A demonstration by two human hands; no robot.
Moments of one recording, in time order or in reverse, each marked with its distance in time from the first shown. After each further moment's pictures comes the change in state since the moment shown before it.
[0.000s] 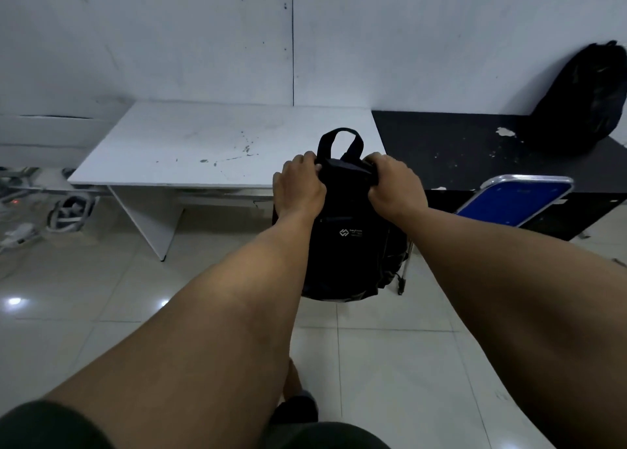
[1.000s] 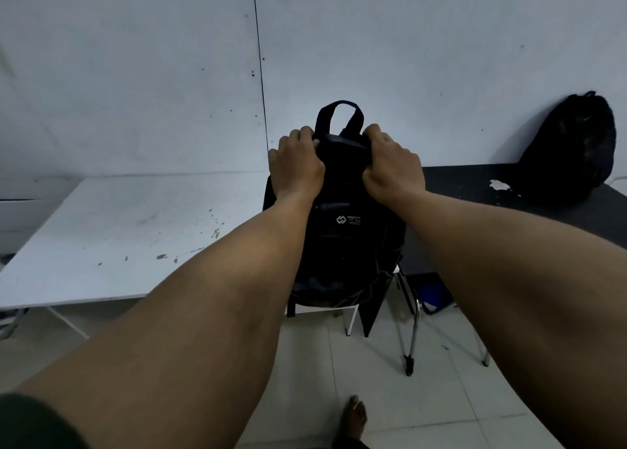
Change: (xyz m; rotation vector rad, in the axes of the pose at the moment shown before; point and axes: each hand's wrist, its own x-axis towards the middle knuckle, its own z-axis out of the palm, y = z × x) left_hand 0.313 0.044 0.083 -0.023 0.194 0.162; right_hand 0.292 0.036 -0.009 -0.151 0.190 0.011
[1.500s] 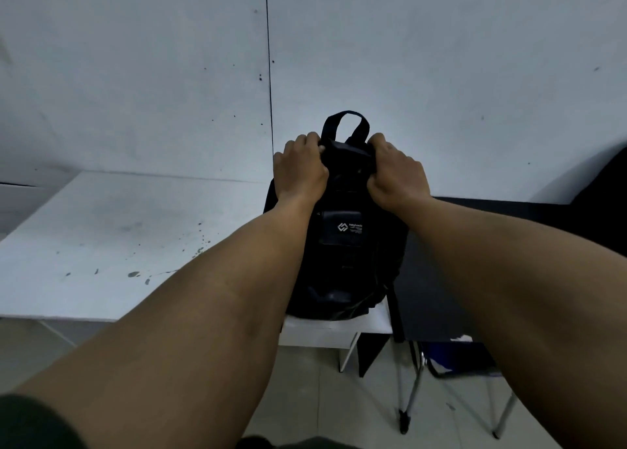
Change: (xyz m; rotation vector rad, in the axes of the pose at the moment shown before) left_hand 0.111 0.010 0.120 0.066 -0.034 -0.074; right_hand 0.154 0.083 0.081 0.030 -0.094 -0.129
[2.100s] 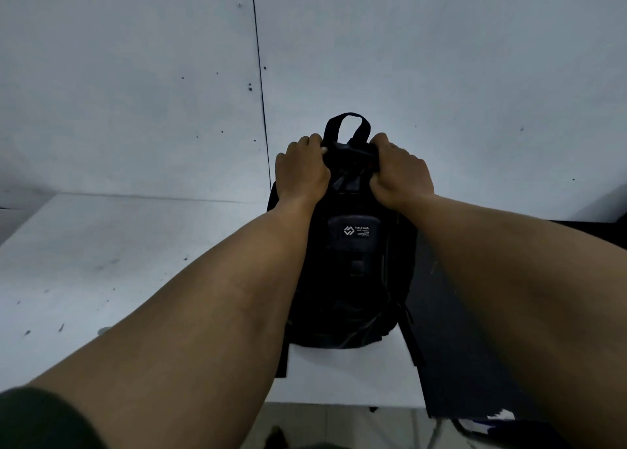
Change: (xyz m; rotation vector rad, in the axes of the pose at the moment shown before) left_hand 0.137 -0.031 0.110 0.024 -0.057 0.014; right_hand 0.159 0.045 0.080 0.032 -0.054 0.004
